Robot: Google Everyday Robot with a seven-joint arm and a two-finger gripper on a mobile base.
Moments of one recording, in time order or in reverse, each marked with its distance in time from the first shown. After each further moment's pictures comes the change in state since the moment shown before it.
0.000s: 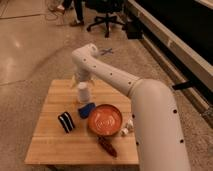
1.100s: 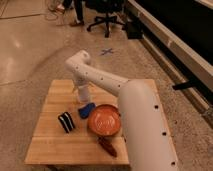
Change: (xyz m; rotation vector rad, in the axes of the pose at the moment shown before) arm 0.011 0.014 0.048 -0.120 -0.010 -0.023
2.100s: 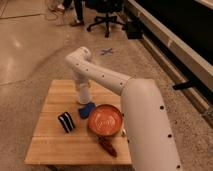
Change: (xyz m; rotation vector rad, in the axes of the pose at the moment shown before) arm -0.010 -0.001 -0.045 0.020 -0.010 -0.038
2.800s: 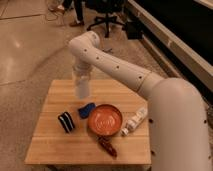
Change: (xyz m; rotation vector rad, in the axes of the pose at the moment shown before) arm -0.030 -0.015 -0.114 0.110 0.053 -0.139
